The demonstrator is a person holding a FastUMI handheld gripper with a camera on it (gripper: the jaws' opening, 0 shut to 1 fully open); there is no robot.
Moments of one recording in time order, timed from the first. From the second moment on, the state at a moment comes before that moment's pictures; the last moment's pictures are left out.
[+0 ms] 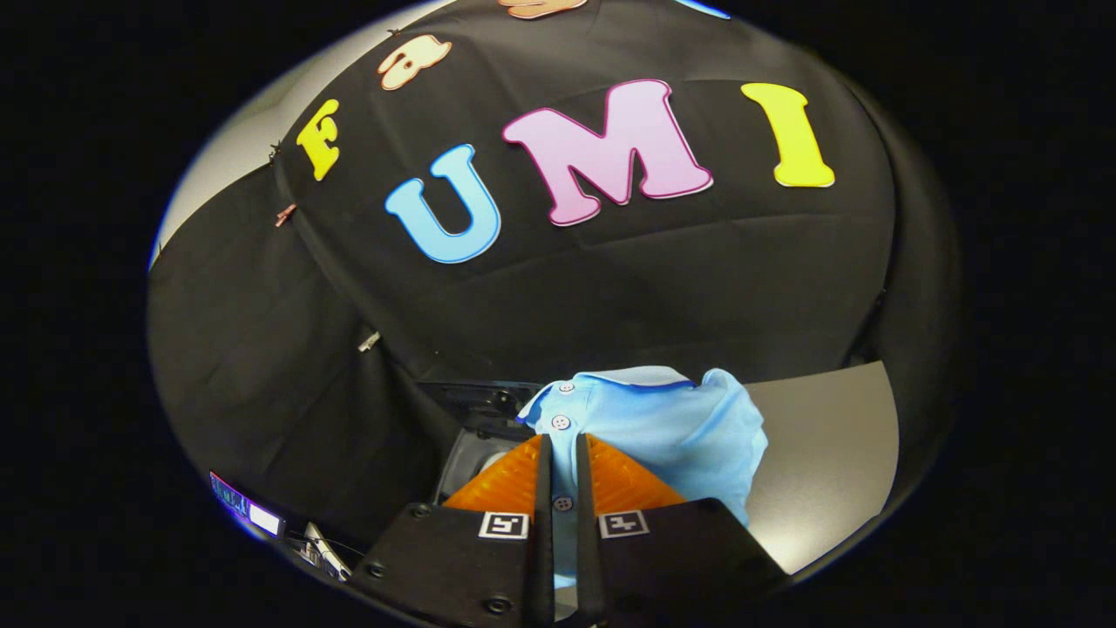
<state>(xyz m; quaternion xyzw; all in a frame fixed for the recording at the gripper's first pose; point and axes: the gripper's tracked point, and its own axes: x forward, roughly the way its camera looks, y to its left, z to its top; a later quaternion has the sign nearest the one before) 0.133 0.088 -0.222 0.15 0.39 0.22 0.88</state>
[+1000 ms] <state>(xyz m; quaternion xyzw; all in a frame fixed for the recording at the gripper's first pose) 0.130 0.308 -0.265 0.07 0.41 0.22 0.88</state>
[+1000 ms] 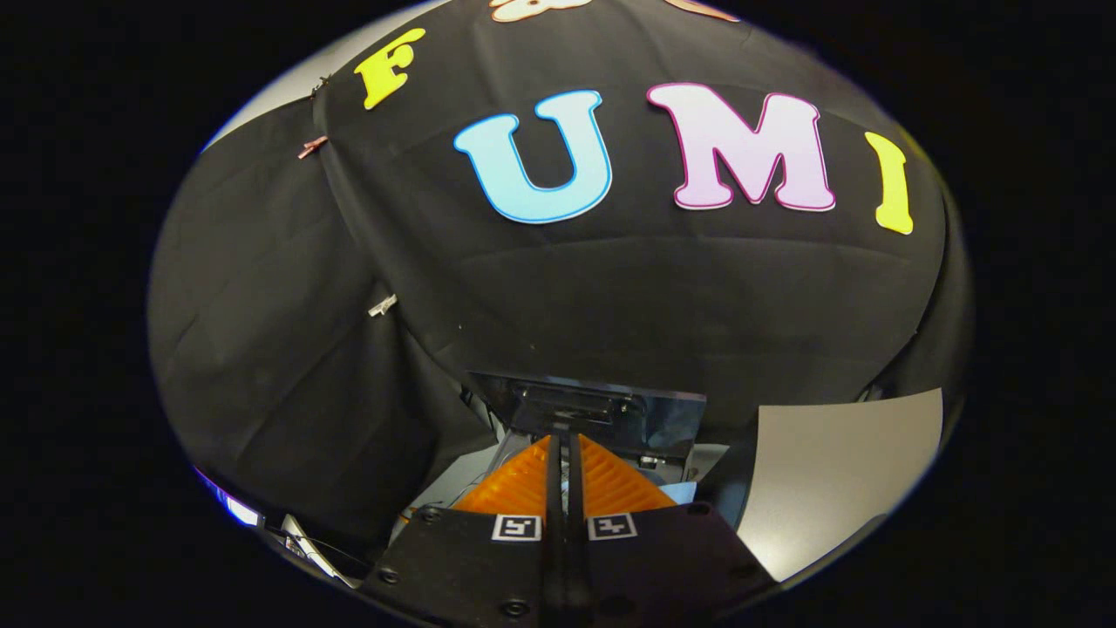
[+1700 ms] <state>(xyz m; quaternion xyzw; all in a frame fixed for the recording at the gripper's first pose) 0.129 0.320 -0.298 0.04 0.43 0.23 0.87</state>
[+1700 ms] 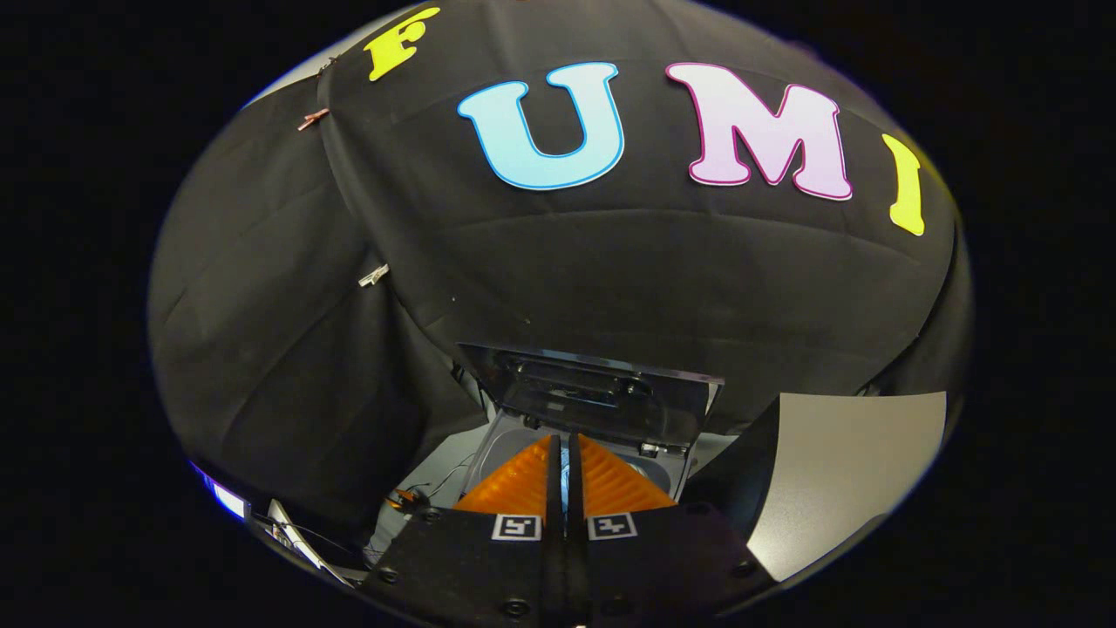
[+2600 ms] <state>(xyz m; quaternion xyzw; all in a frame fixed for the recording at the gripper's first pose) 0.118 0.341 -0.335 0.03 0.46 0.22 0.86</state>
